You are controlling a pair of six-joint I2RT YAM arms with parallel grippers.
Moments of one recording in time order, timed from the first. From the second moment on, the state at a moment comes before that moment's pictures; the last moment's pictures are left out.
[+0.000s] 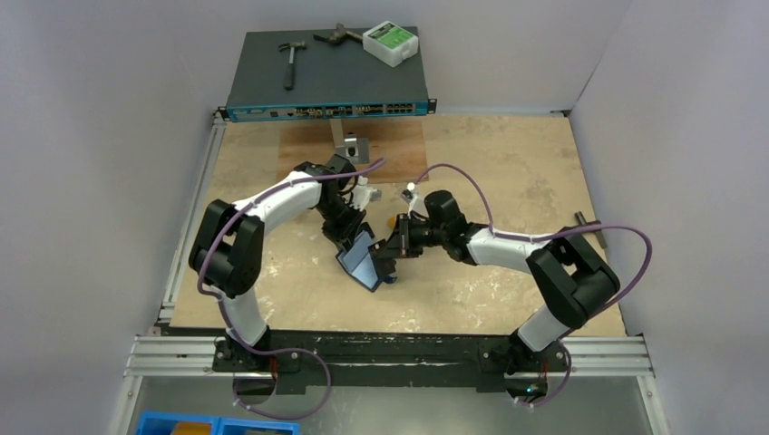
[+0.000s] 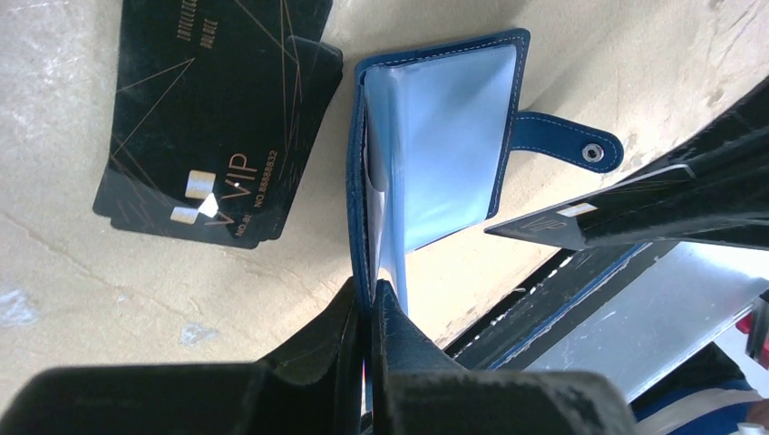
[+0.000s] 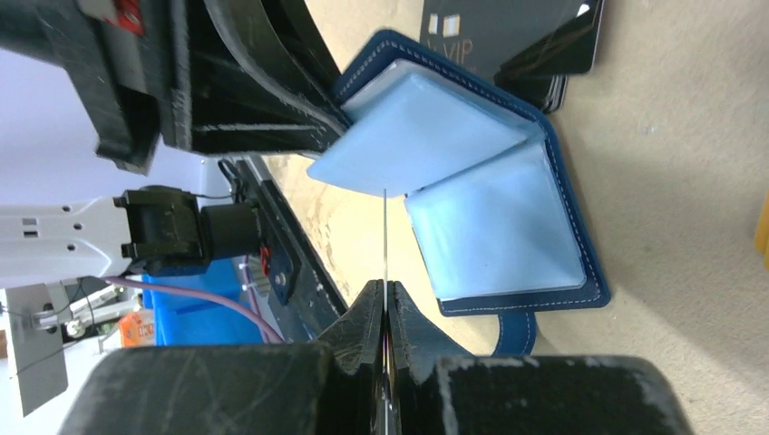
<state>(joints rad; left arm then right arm) -0.49 1.81 1.30 -0.94 0.43 0.10 0.65 1.60 0.71 0.27 -0.61 0.76</state>
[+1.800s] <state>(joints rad) -0.54 1.83 1.33 -0.97 0.29 0.04 0.65 1.68 0.56 0.38 -0.68 0.77</state>
